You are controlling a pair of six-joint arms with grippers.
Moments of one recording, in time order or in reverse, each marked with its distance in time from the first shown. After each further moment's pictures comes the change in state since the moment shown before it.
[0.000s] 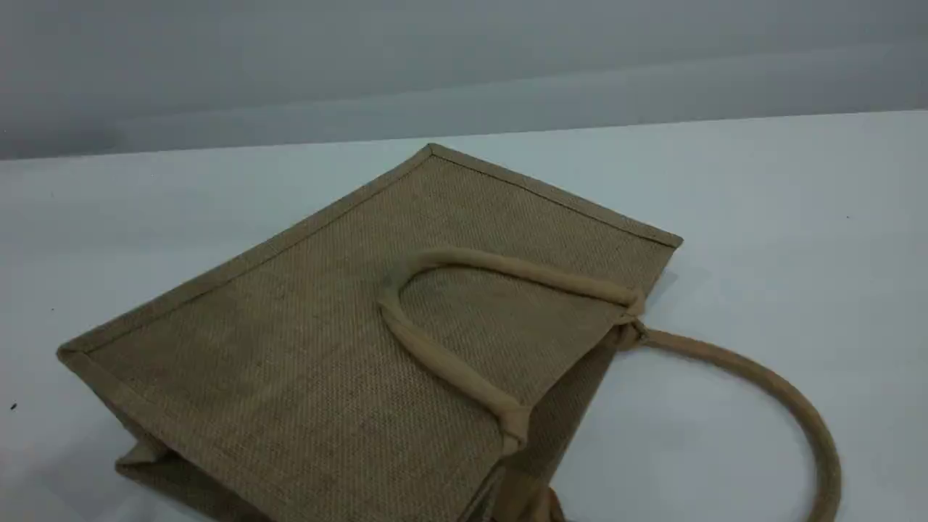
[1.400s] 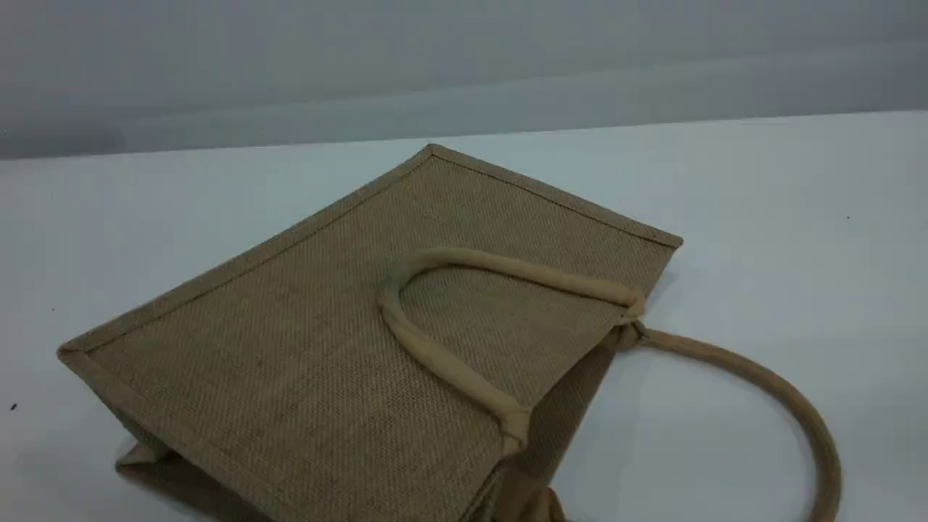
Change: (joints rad) left arm 0.001 -1.226 0.598 0.515 0.222 -0.631; right arm 0.002 -0.296 0.389 -0.008 -0.153 0.148
